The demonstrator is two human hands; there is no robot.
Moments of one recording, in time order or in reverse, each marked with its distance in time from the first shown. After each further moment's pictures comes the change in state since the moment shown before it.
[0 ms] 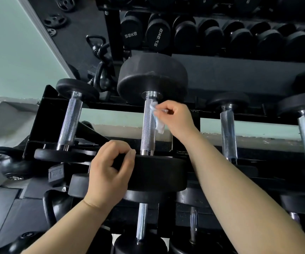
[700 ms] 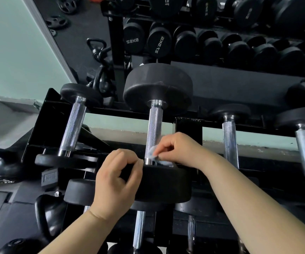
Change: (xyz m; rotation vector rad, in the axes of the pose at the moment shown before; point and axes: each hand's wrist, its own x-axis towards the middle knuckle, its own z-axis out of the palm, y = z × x) left_hand 0.002 -0.001 0.000 0.007 0.016 0.095; right_hand -0.025 -0.005 -0.010 -0.329 -0.523 0.035
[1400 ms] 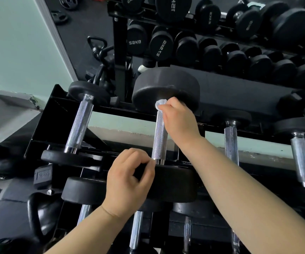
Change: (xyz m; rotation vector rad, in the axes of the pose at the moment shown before) left_hand 0.001 -0.003 -0.001 -0.012 0.010 0.042; right_hand 0.053 -0.025 -0.001 -0.711 0.640 -0.144
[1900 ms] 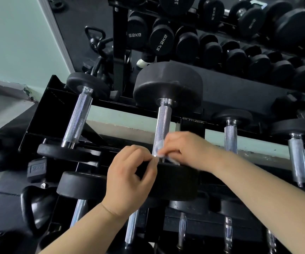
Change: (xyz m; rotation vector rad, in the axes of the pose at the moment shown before) left_hand 0.000 -0.002 0.001 0.005 0.031 0.040; right_hand -0.042 0.011 -0.030 0.214 -0.657 -0.249
